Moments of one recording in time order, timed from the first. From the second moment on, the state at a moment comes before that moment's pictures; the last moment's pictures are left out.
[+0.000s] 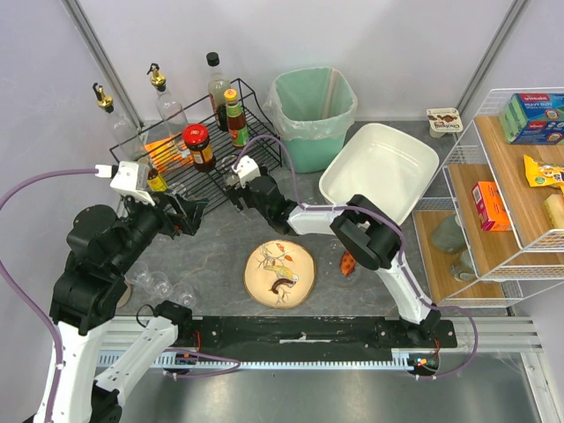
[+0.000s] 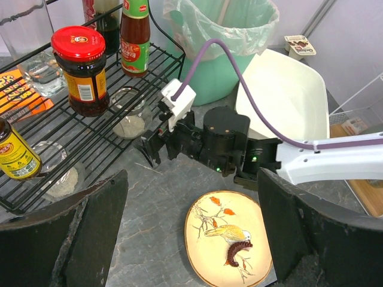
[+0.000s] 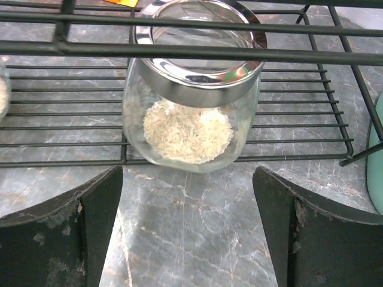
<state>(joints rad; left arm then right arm) -0.34 0.63 1.24 -0.76 0.06 -0.23 0.90 2.29 1.52 0.53 0.31 -0.04</state>
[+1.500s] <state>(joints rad) -0.34 0.62 1.24 -0.77 0.06 -0.23 0.85 2.31 1.68 0.36 0.26 0.13</state>
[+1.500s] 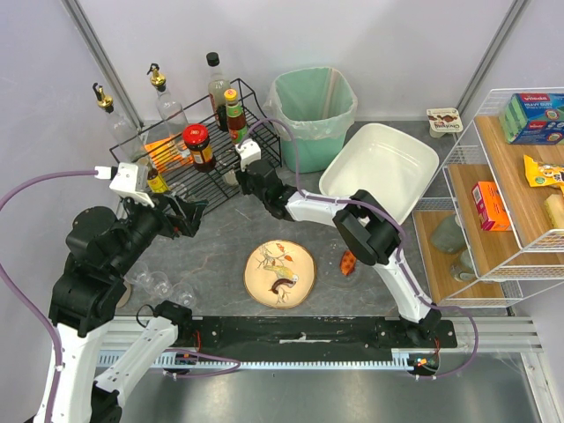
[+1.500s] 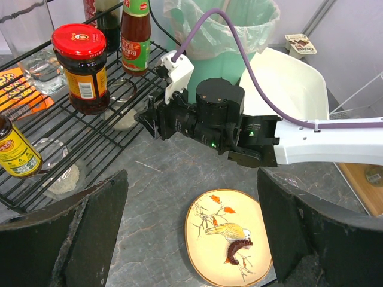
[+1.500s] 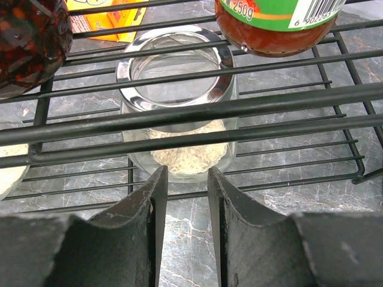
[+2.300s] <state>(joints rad) -0.34 0.65 1.13 -0.78 0.26 -0.26 0.87 1.52 1.02 -0.04 0.20 0.32</state>
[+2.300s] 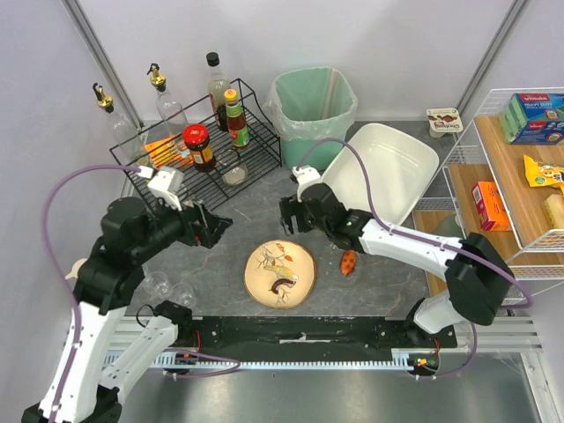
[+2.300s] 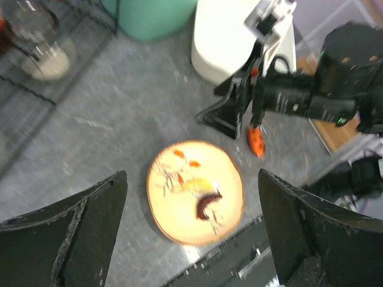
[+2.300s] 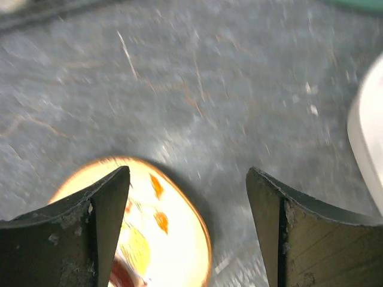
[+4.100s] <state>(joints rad) -0.47 1.21 0.37 -0.06 0.36 -0.72 0.87 1.23 0.71 -0.12 0.06 0.58</state>
